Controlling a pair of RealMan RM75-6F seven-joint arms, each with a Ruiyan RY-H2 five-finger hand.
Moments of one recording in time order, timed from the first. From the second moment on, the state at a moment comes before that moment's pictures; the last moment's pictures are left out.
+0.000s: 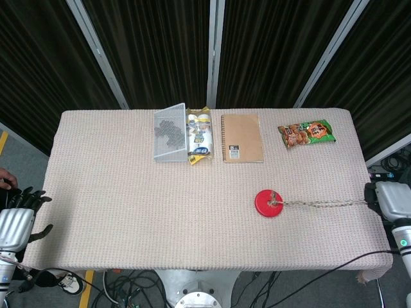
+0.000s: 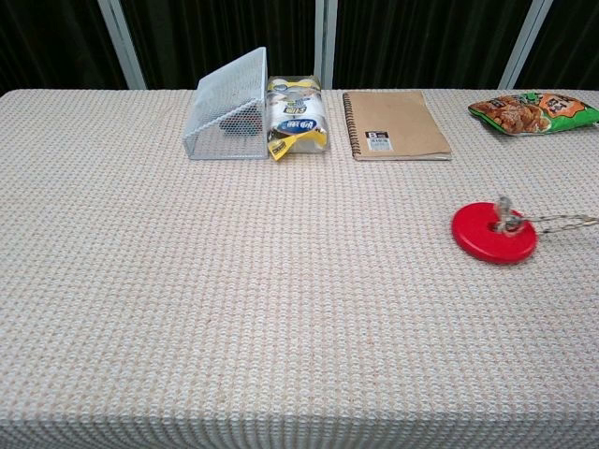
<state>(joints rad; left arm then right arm) -0.10 -1.18 -0.02 -1.44 1.49 1.42 0.03 0.36 -1.03 -0.01 -1.36 -1.22 1.12 0.13</state>
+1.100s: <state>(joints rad) -0.10 -1.19 -0.02 -1.43 1.47 1.42 0.03 0.49 -1.34 0.13 -1.35 -1.60 1.32 0.12</state>
